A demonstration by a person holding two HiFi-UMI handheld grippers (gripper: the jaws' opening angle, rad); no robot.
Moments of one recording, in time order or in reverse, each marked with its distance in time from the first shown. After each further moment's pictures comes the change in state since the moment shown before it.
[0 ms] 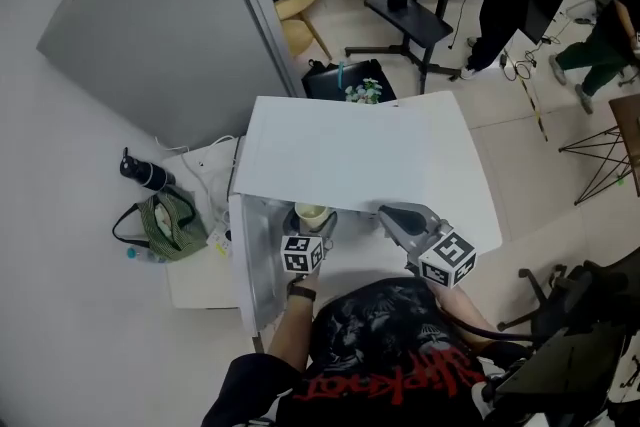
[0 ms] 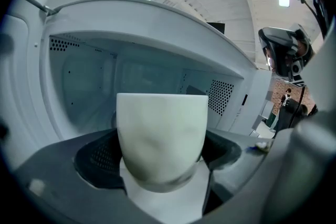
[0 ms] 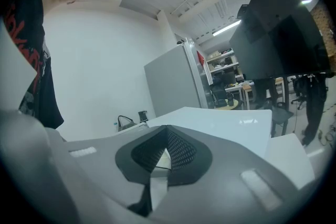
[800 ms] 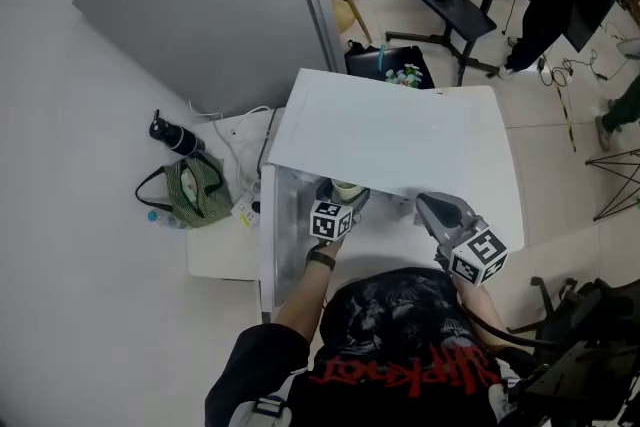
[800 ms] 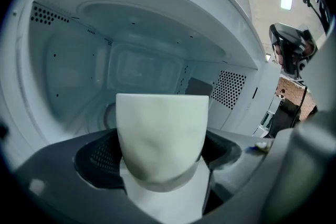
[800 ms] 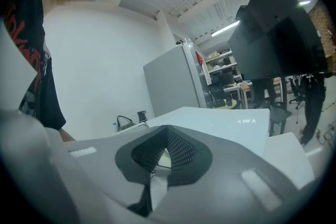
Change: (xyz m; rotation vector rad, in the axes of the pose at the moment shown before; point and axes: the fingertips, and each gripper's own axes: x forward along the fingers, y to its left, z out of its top) left arm 0.033 0.007 -0.010 -0.005 0.070 -0.067; right arm -0.005 -0.004 0.002 0.017 -0.009 -0.013
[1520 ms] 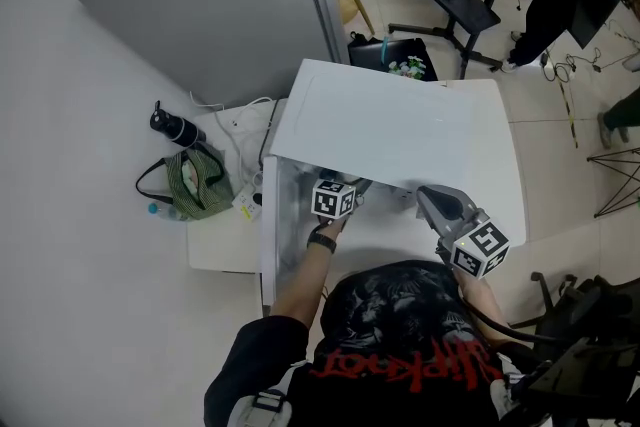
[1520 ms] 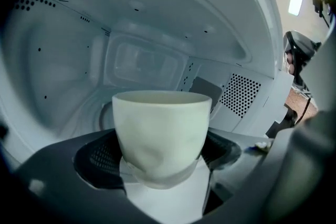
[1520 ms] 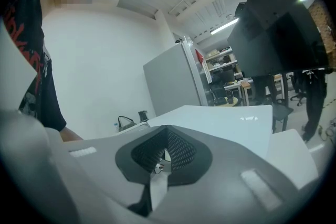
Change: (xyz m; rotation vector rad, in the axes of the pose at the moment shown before) left arm 0.013 0.011 0.012 -0.040 0.073 -0.025; right arm 0.007 0.003 -0.002 0.027 0.005 0.016
